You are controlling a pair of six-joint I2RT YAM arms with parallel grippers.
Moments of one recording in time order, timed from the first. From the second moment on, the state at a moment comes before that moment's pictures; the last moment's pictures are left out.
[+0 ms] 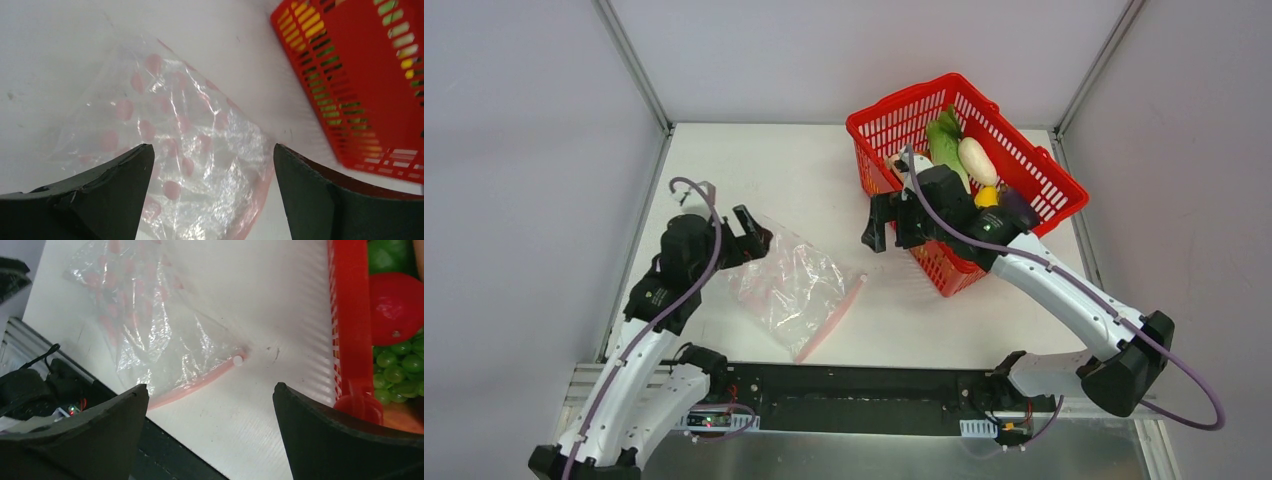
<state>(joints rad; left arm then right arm) -0.25 0.66 0.78 -0.53 -0.06 -0.53 0.77 1.29 1.27 -0.67 -0.07 0.42</state>
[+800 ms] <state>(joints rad) -1.17 1.16 0.78 -0.67 -0.39 -0.45 0.78 1.02 1.07 -0.46 0.12 0.56</state>
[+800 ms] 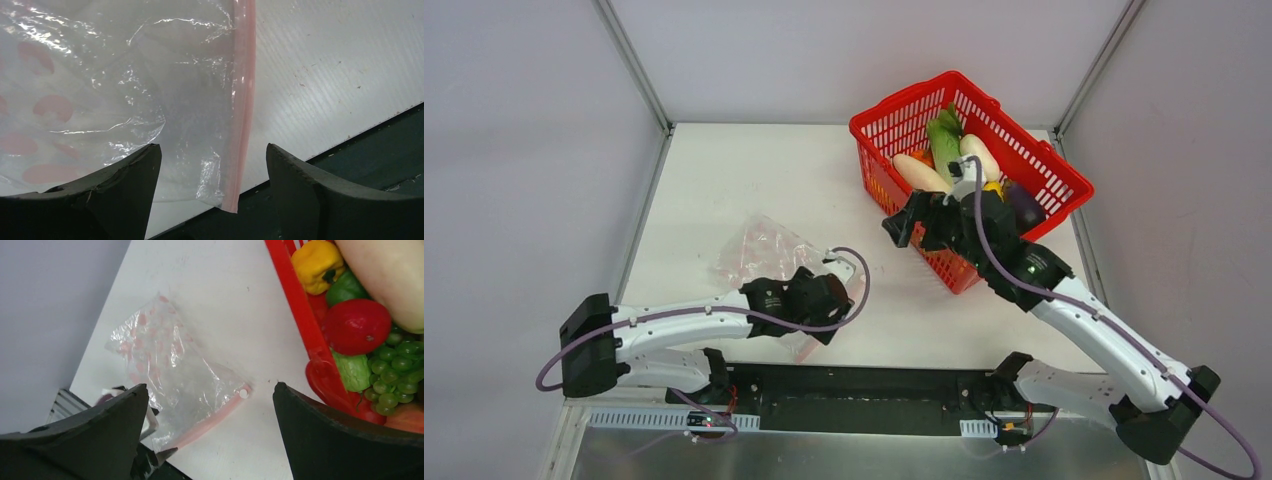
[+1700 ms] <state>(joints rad) -1.32 1.50 0.84 -0.71 -0.66 -0.57 0.78 0.64 0.92 -0.33 0.54 0.63</state>
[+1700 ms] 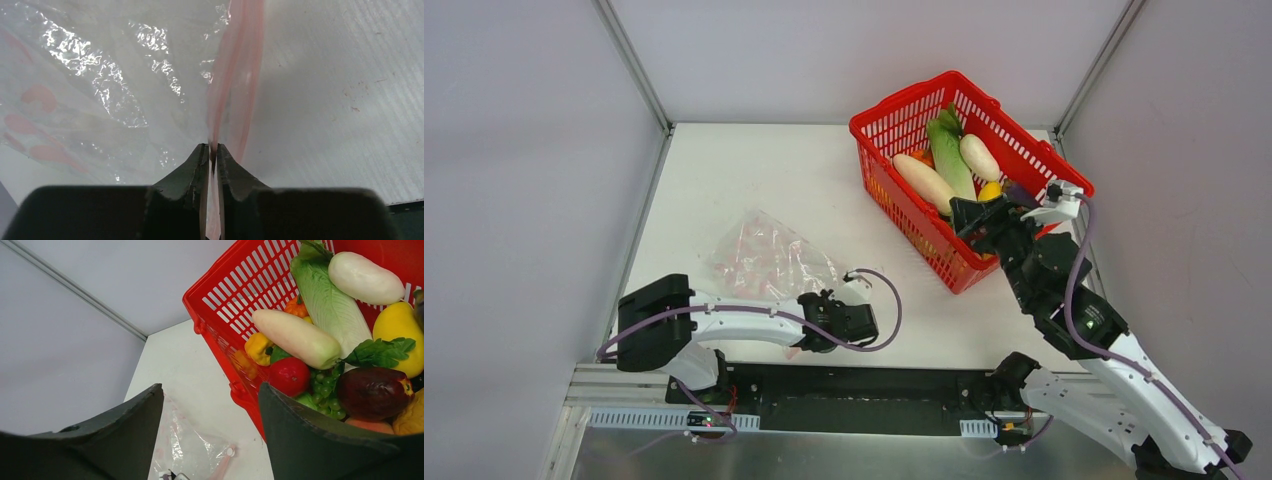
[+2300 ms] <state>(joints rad) -1.34 1.22 0.96 -0.87 -0.91 -0.63 0.78 0.74 0.93 -0.36 0.38 0.64</state>
